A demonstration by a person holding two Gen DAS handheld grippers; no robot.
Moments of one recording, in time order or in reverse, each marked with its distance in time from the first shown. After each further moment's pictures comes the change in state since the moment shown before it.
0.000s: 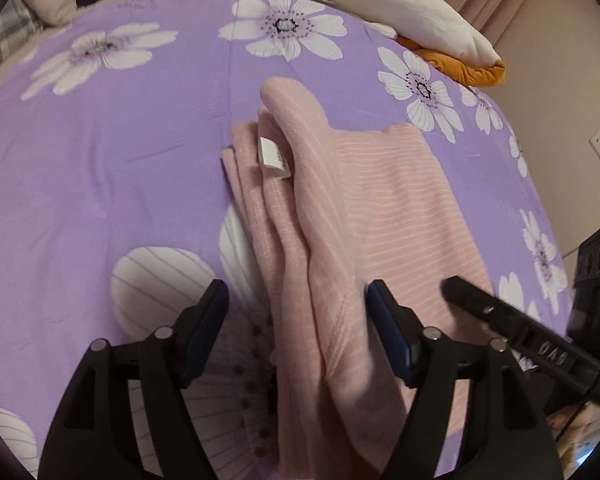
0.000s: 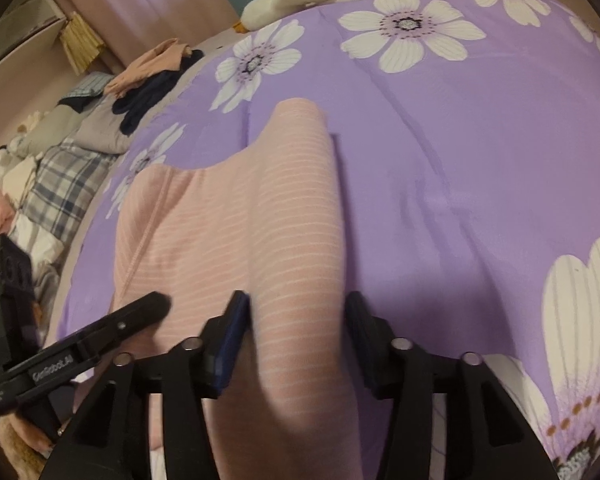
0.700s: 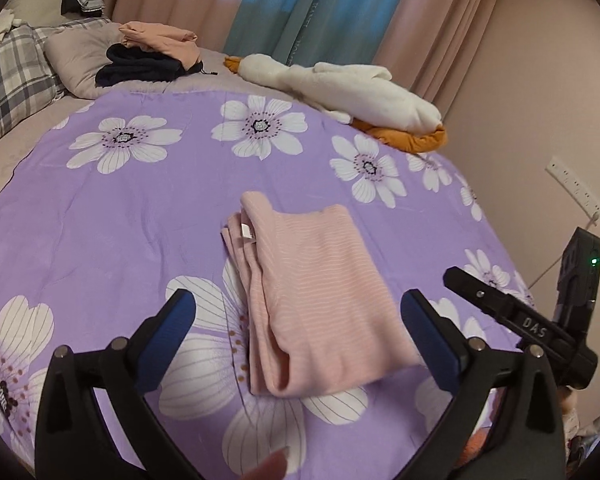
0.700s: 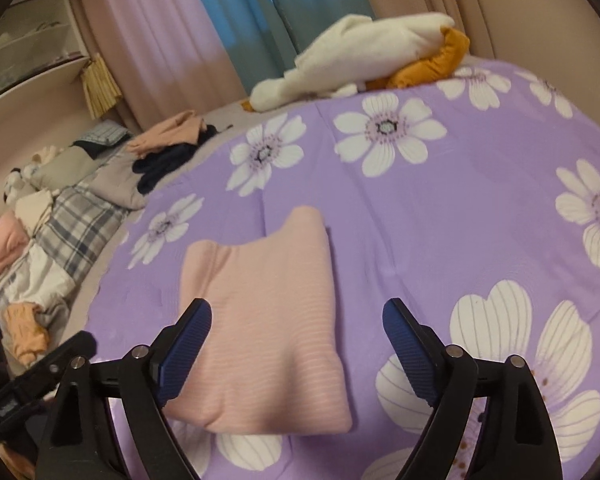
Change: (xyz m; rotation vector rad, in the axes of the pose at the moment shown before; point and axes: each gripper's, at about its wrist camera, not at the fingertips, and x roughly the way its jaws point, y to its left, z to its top) left arm -0.131 -0.021 -0.027 0.022 -0.288 -0.078; right arm -0.098 0.026 -0.004 -0.053 -0.282 -0.043
